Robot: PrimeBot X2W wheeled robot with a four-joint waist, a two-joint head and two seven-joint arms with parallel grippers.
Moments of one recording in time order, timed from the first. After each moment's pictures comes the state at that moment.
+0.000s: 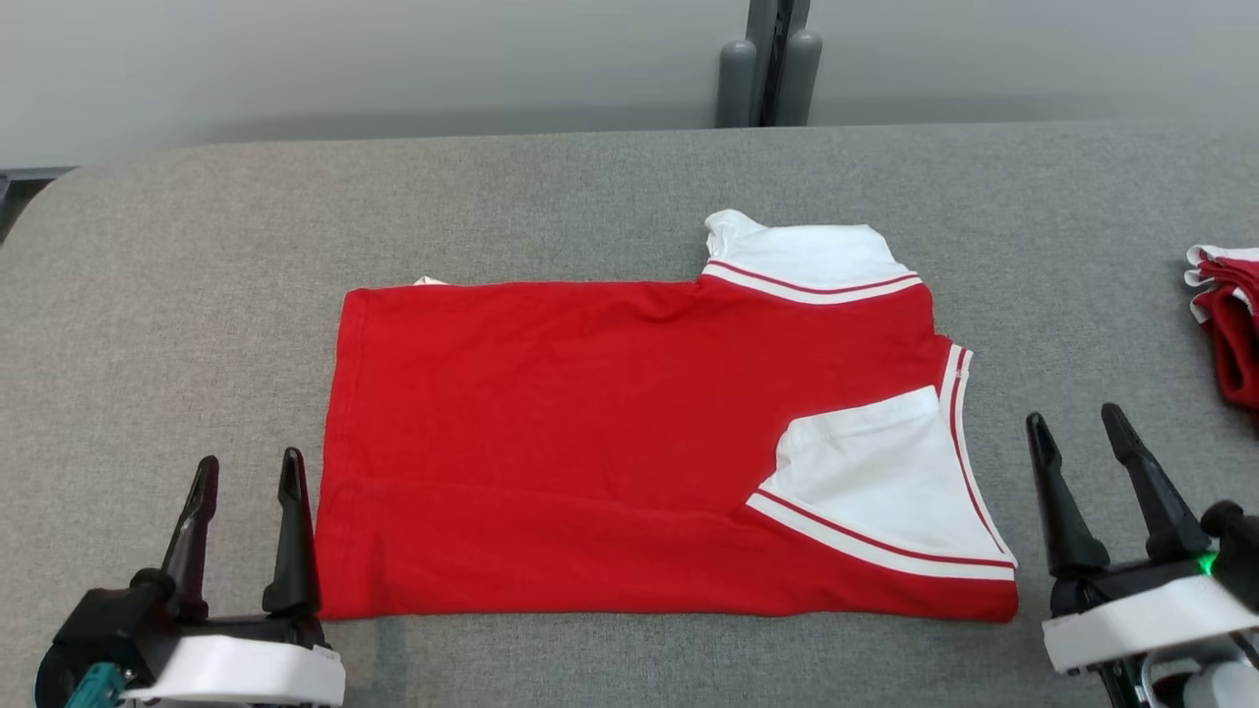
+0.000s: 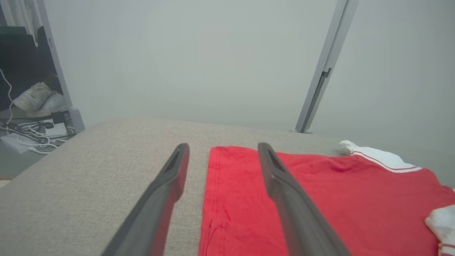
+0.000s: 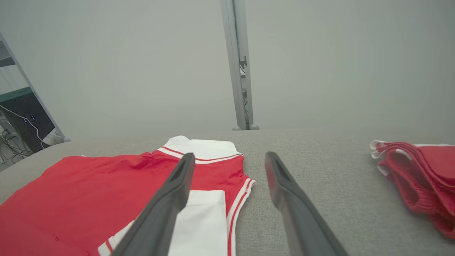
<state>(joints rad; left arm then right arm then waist) 0.02 0.23 -0.11 0.03 -0.45 0.13 -0.26 -0.10 -0.21 0.09 0.15 0.38 0.13 -0.26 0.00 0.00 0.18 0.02</state>
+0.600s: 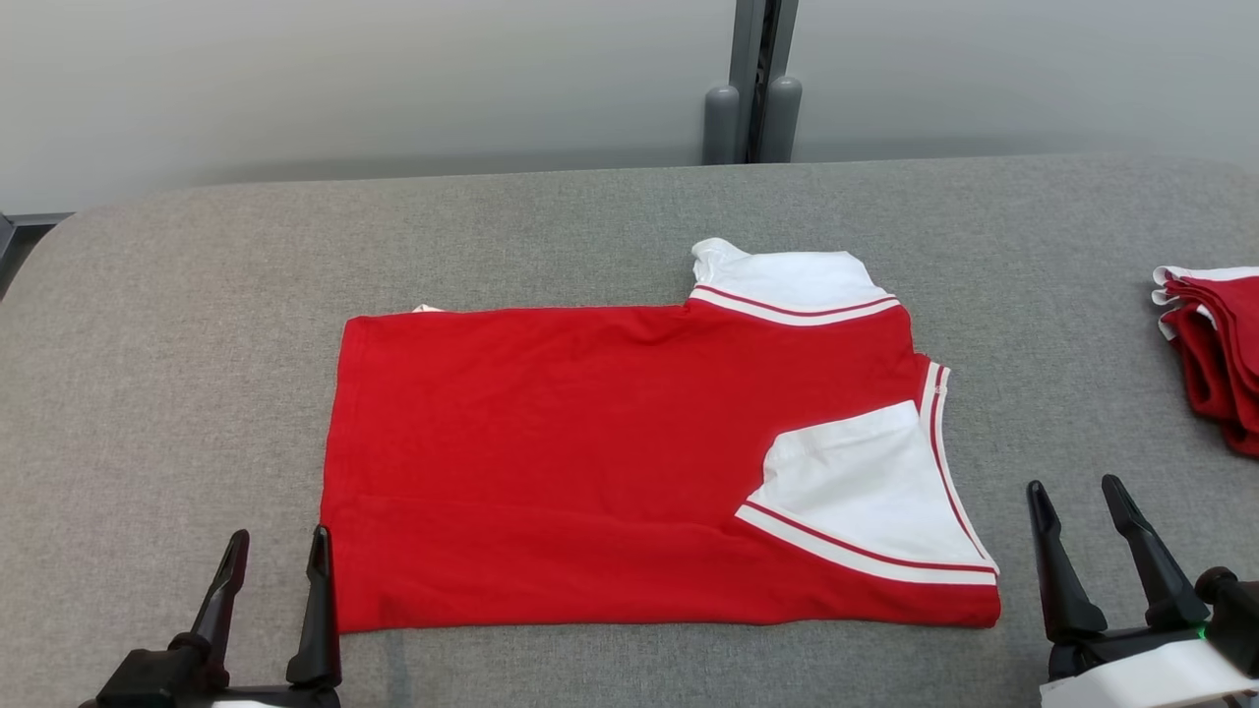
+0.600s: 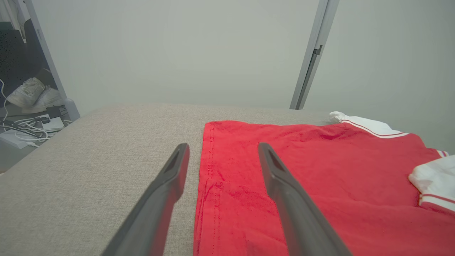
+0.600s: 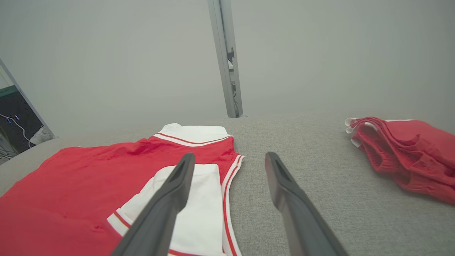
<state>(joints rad) 0.13 0.19 -0.09 0.06 -0.34 0.07 -0.26 0.05 -0.15 0.03 0.10 0.32 0.13 -0.23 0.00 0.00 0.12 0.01</state>
